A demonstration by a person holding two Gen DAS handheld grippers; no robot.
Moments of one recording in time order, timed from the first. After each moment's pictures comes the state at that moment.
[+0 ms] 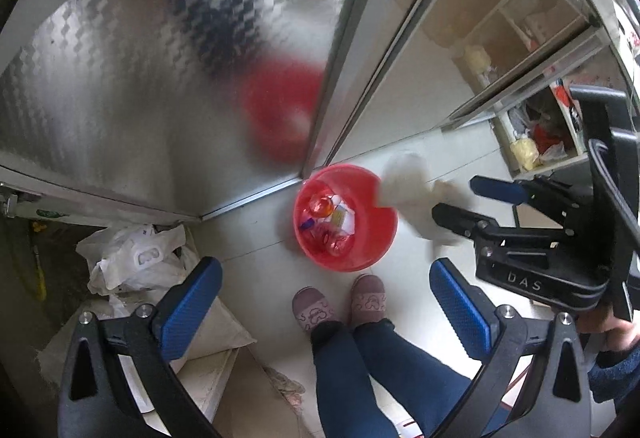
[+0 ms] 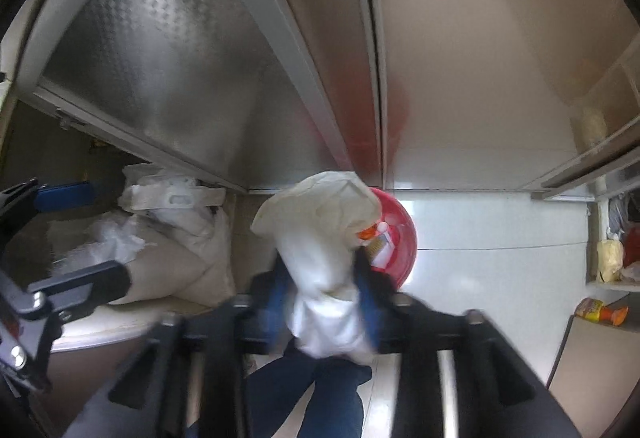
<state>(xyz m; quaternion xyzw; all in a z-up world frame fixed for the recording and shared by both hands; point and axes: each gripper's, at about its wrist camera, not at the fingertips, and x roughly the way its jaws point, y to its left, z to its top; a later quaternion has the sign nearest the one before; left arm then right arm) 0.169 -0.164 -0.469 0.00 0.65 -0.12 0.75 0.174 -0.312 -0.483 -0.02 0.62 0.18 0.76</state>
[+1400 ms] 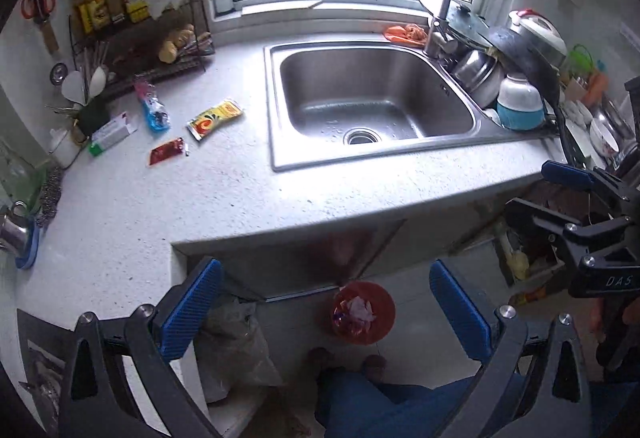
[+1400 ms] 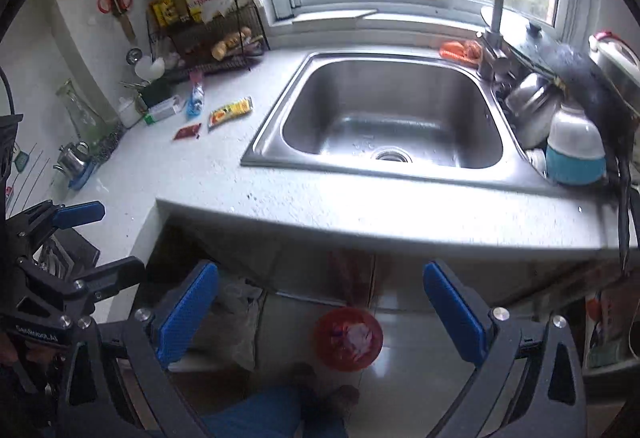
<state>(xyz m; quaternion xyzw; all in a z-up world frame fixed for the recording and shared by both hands) 0.145 -0.108 -0.128 -0.02 0.48 -0.01 0.88 0.157 -0.318 -0.129 -0.05 0.43 0.25 0.87</state>
